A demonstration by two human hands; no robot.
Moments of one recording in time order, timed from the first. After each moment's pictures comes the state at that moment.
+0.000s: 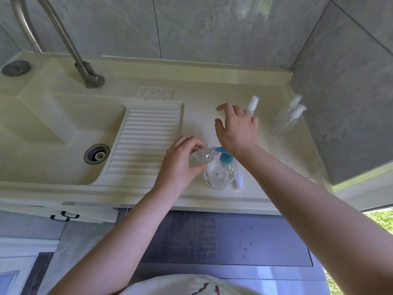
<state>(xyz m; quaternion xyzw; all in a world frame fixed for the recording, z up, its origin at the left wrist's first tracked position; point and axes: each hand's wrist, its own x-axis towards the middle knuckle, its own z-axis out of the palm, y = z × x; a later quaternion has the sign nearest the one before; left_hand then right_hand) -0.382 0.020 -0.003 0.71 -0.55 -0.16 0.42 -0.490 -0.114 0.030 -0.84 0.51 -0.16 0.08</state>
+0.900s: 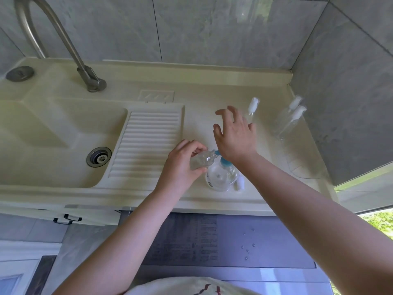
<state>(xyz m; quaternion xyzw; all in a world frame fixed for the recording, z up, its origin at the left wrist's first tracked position) -0.380 0.019 -0.007 0.70 -0.56 -0.16 0.41 -0.490 -0.111 0.014 -0.84 0.50 -0.18 0.08</state>
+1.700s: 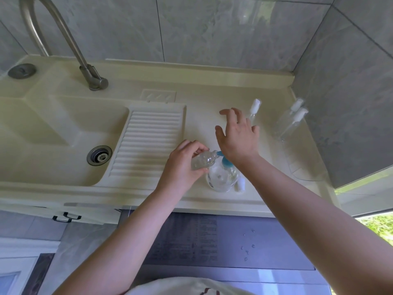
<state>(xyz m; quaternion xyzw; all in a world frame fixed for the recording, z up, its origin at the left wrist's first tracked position) -0.380 0.020 -0.006 0.71 -0.55 -0.17 0.42 -0.490 -0.109 0.016 -0.83 0.52 -0.16 0.07</state>
